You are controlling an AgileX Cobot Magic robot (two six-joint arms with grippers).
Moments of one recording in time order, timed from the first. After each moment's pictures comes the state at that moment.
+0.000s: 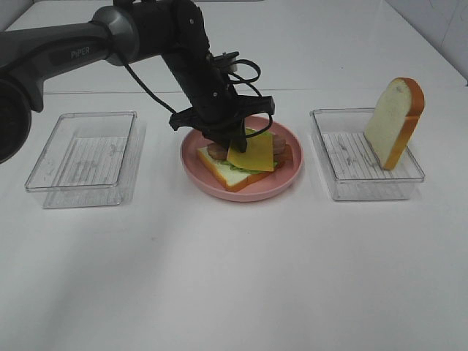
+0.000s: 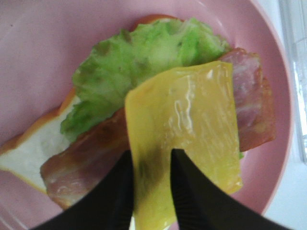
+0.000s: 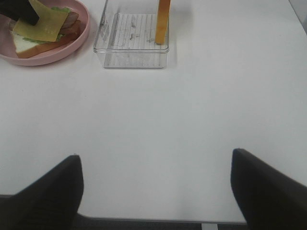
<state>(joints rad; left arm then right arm) -0.51 2.55 -2.26 -0.32 1.03 -0.25 0.09 0.00 -0.46 -0.05 1.11 0.01</state>
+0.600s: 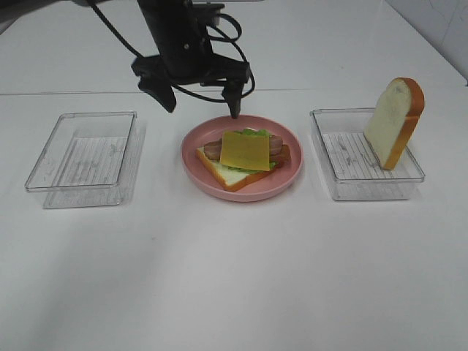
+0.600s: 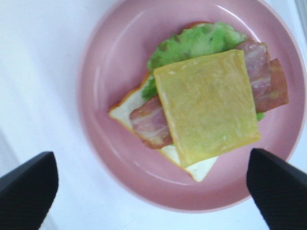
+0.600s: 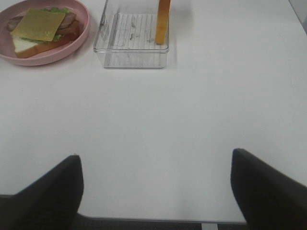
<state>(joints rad) -0.51 2.38 -2.26 -0.06 1.20 -0.24 0.09 0.00 -0.46 -0.05 1.11 0.01</state>
